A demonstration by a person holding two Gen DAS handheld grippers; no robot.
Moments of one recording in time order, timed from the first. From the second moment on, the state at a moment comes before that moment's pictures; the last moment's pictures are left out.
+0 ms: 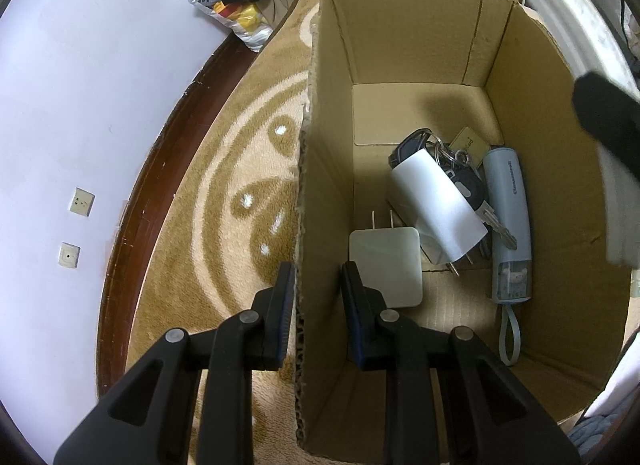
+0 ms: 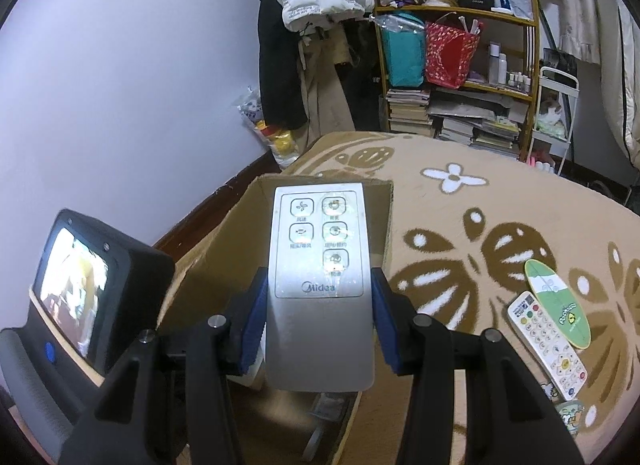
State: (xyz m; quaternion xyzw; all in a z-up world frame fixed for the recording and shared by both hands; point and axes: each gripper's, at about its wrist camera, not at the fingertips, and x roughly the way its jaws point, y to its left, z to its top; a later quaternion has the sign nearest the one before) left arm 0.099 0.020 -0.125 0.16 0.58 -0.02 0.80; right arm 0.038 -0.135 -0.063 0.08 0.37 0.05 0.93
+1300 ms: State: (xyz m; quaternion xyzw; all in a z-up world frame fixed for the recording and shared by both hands) left arm 0.093 0.018 -0.131 0.18 0.57 -0.01 0.80; right arm 0.031 -0.121 -0.071 0.01 0.36 0.04 0.93
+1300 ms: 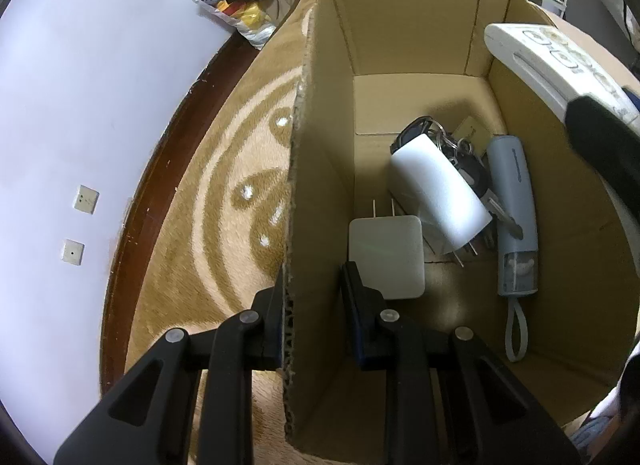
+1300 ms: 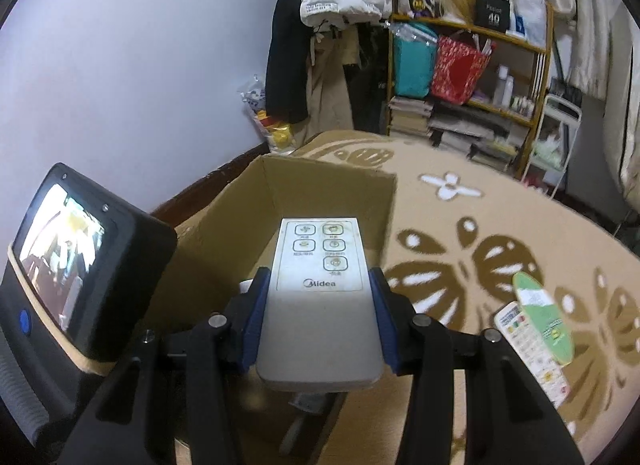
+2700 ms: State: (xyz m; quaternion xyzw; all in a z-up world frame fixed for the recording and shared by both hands) left arm 0.089 0.023 -0.131 0.18 0.58 -0.02 0.80; right arm -0.014 -0.280 -0.132 0.13 0.44 -0.22 0.86
